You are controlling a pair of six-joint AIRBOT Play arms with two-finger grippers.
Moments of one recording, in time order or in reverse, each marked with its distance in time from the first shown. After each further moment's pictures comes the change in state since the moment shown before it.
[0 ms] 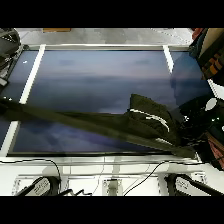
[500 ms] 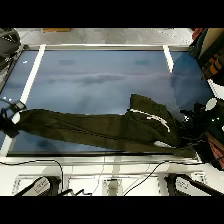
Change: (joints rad) left arm 0.106 -0.031 -0.227 -0.060 -0.307 0.357; right arm 0.000 0.000 -0.001 0.006 -0.013 0.000
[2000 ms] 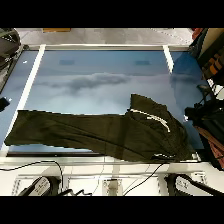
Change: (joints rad) left arm 0.004 0.119 0.035 -0.590 0.441 -0.951; right arm -0.038 -0.015 0.207 -0.050 -0.452 0.094
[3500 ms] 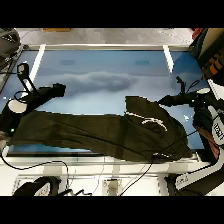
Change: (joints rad) left arm -0.608 0.003 -0.002 -0.219 0.016 0.041; right arm 0.017 -0.501 0.190 0.864 -0.048 -0.642
